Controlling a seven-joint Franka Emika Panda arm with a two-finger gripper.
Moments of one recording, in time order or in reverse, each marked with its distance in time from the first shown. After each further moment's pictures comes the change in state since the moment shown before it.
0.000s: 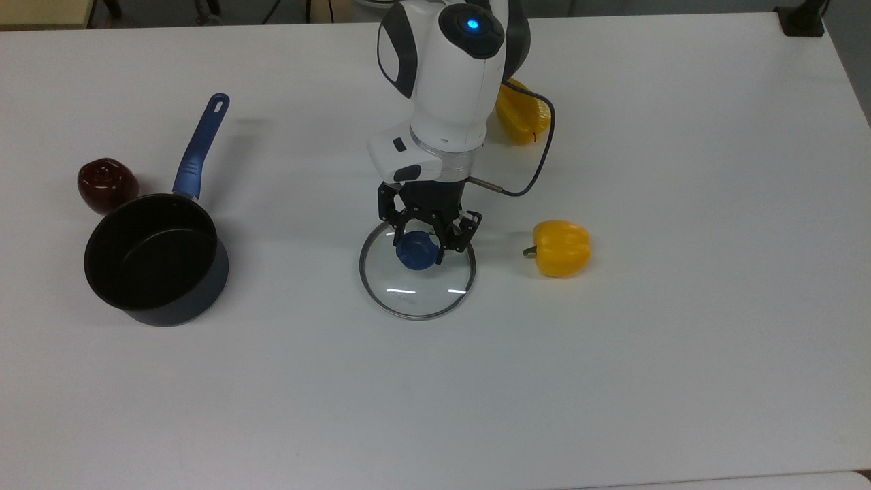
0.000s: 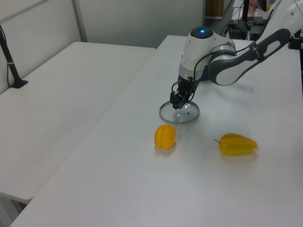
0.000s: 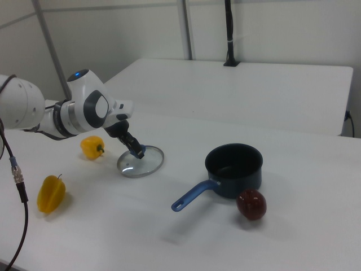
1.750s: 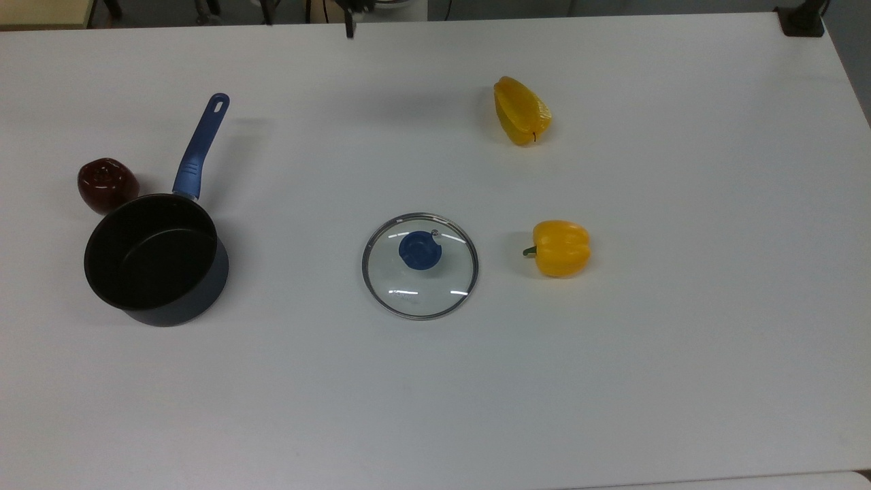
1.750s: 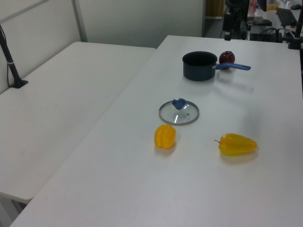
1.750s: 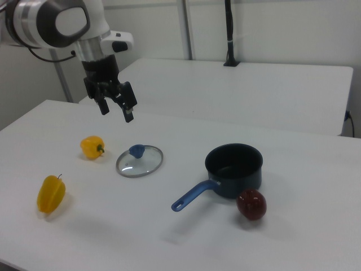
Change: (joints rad) arm -0.222 -0.501 -0.009 0.055 0.296 -0.757 -0.697
